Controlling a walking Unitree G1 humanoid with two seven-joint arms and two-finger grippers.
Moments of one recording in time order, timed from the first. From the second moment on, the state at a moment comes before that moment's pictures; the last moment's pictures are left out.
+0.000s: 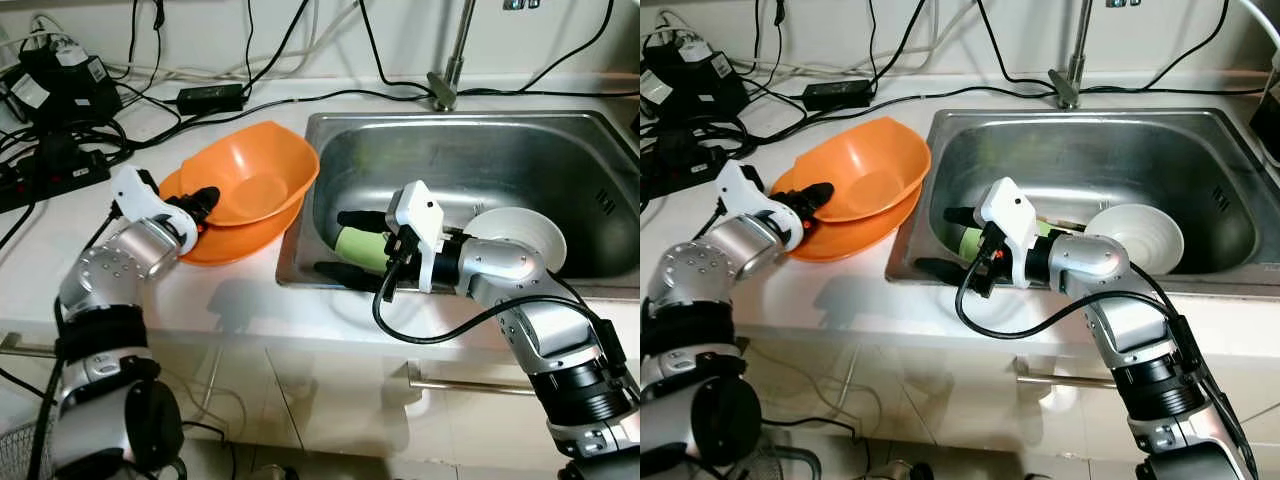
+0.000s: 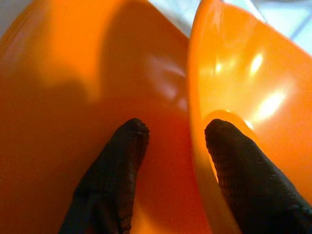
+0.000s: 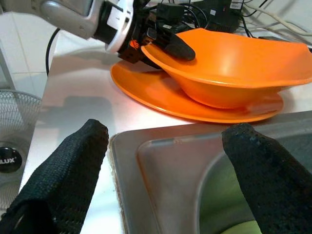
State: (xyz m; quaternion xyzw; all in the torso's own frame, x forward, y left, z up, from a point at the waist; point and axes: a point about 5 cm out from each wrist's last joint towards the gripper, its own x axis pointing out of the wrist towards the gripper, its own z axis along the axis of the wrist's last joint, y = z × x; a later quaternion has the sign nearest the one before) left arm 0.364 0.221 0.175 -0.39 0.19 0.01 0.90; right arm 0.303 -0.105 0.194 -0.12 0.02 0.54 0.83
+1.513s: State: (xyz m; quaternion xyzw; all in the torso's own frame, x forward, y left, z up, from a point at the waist) left arm 0.364 0.232 0.201 -0.40 0.14 0.01 0.91; right arm 0.305 -0.108 0.189 -0.13 0.03 0.54 0.83
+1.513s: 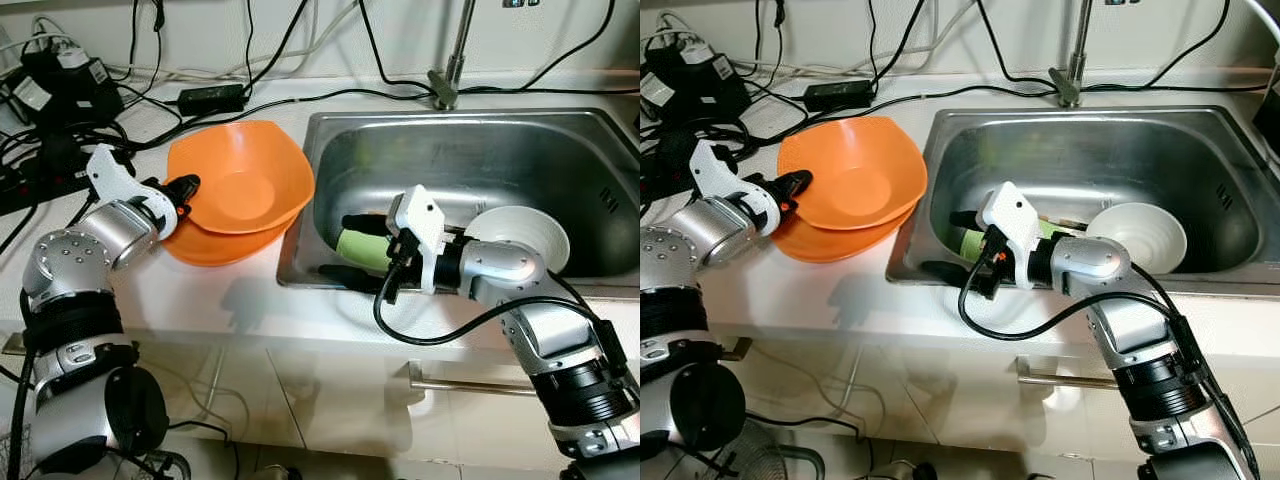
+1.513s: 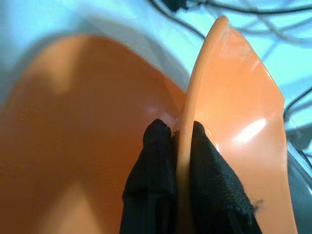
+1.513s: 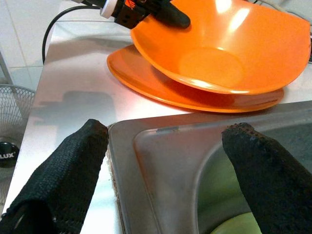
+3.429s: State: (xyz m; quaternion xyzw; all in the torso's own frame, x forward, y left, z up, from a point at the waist) left arm 0.340 0.177 0.224 -0.34 -0.10 -0.18 0.92; right arm 0.369 -0.127 0.256 0.18 -0.13 0.32 0.92
